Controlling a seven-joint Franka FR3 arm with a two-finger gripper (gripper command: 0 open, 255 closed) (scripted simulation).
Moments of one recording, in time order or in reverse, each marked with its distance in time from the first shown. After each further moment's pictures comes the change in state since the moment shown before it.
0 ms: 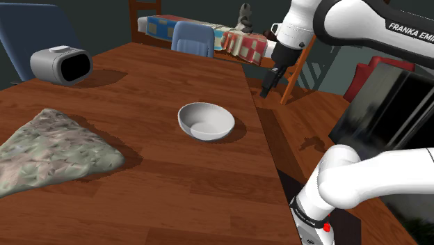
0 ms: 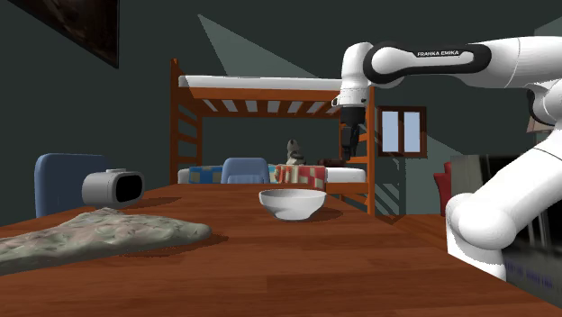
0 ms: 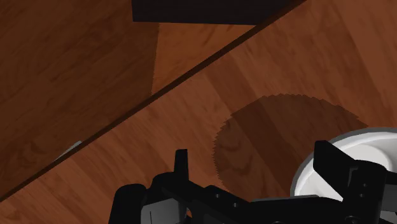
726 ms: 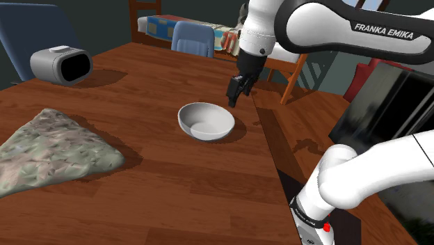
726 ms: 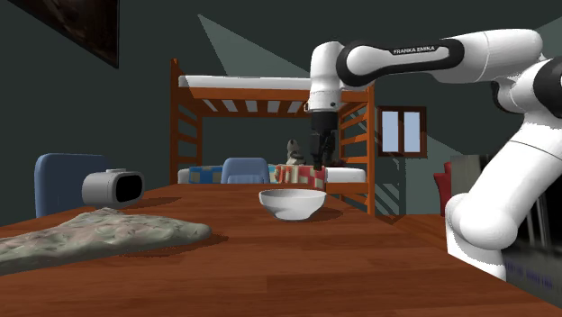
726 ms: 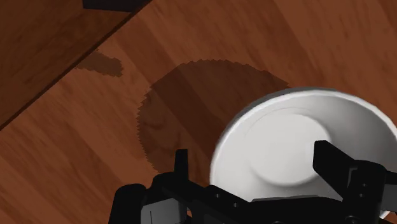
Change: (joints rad) arm 0.020 0.214 0.181 0.093 0.084 0.075 0.216
